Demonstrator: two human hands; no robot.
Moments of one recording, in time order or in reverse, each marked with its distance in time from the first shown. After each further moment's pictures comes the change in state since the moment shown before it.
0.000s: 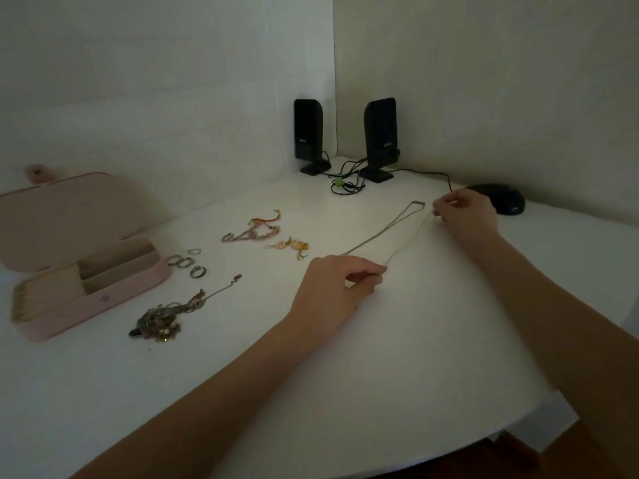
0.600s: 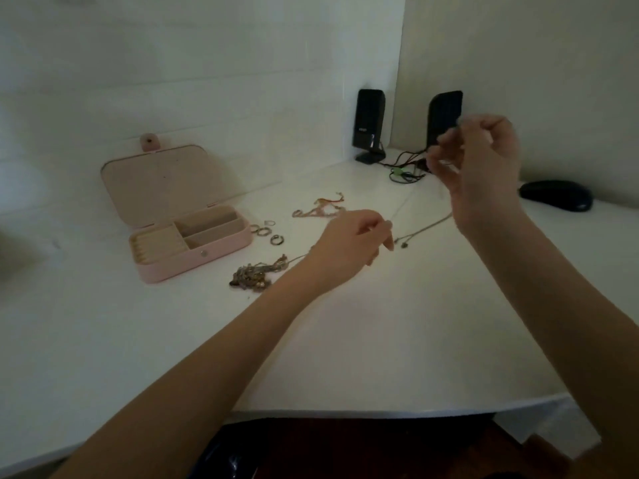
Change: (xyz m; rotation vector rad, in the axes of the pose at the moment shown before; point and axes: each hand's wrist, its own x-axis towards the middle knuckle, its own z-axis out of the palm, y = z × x) left_hand -0.026 0.016 -0.093 0.005 -0.074 -0.171; right_hand -0.141 -0.161 0.040 0.919 -0.078 -0.107
